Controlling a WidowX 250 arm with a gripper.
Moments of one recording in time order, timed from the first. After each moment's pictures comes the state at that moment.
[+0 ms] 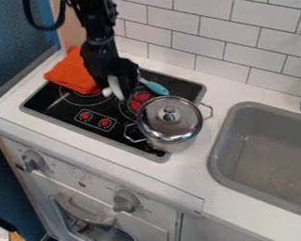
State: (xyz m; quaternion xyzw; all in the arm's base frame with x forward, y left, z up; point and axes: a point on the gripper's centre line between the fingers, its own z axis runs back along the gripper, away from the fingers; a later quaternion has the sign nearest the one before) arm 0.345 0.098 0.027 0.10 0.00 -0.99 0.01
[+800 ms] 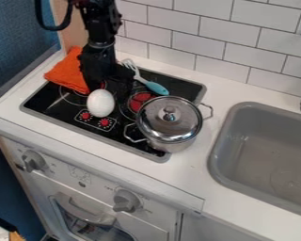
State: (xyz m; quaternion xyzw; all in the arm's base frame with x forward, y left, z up) arm 0.344 0.107 0.017 0.04 0.04 -1.00 0.02
